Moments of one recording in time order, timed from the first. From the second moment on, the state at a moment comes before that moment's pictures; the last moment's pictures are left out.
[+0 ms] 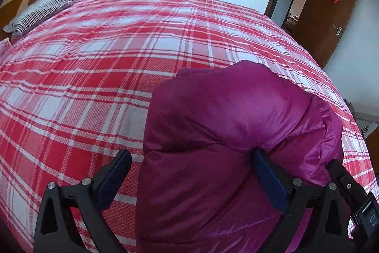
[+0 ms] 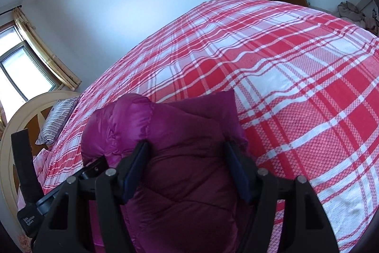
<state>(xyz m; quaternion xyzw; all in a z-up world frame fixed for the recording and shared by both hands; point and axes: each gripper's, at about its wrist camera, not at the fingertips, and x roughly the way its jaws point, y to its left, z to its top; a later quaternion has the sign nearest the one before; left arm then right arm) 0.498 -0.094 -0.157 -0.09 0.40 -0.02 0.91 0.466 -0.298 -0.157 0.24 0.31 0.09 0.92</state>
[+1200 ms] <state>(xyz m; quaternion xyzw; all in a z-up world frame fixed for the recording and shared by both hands) 0.506 -0.097 -0.171 -0.09 0.42 -0.02 0.90 0.476 -0.292 -0.168 0.22 0.34 0.07 0.91</state>
